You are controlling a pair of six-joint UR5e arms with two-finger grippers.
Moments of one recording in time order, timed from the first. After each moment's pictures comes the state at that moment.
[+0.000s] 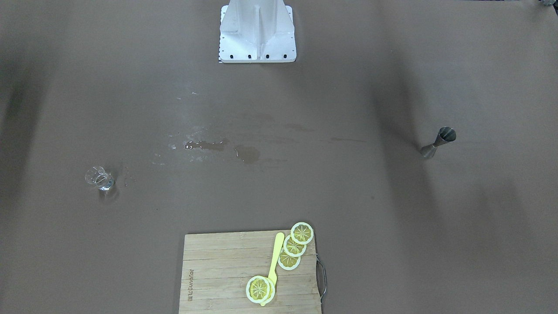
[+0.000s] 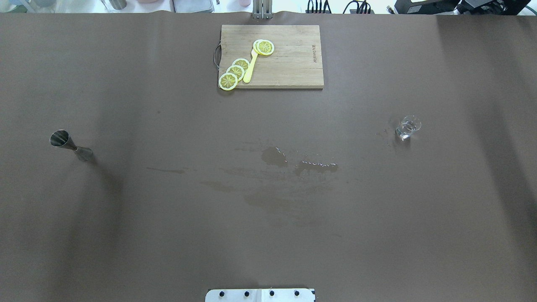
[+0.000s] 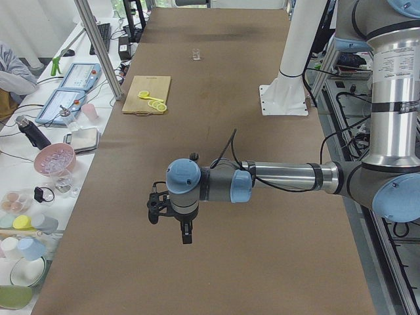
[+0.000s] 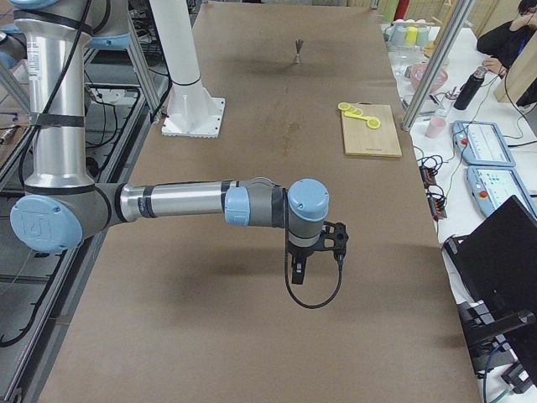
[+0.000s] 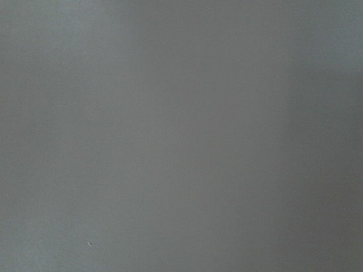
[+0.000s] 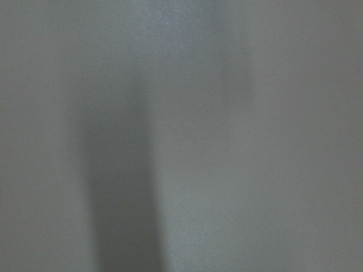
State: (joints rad) left arm -1.64 -1.50 -1.67 -1.58 -2.35 -0.12; right arm 1.59 -1.61 1.72 -1.67 2.35 0.05
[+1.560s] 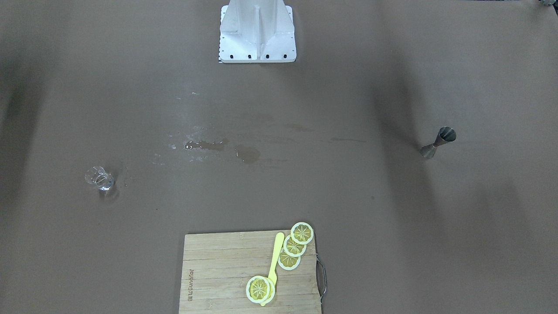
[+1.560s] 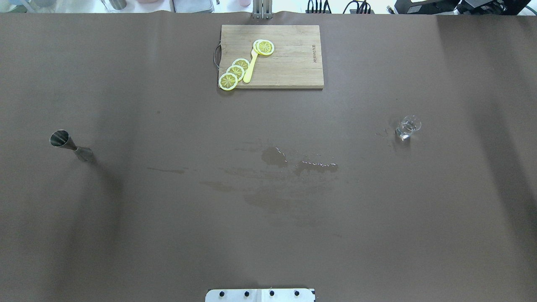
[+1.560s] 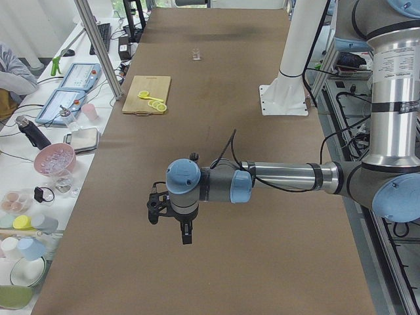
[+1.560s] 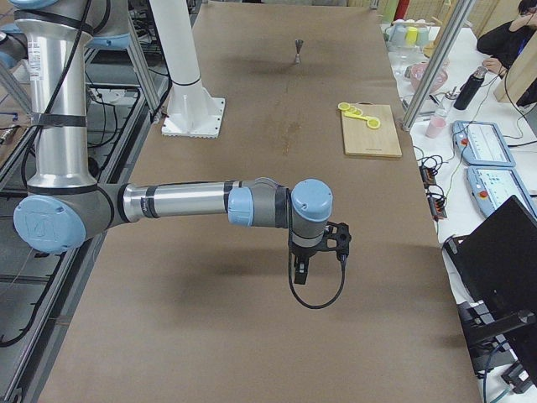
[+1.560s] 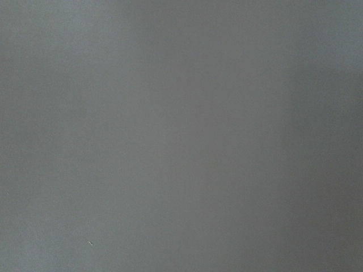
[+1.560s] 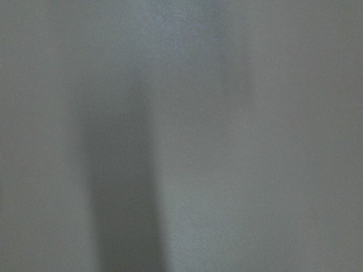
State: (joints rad) left arm -1.64 -1.50 -1.67 -1.59 -2.35 -0.12; right arm 1.59 -1.60 1.71 -1.67 2.36 0.06
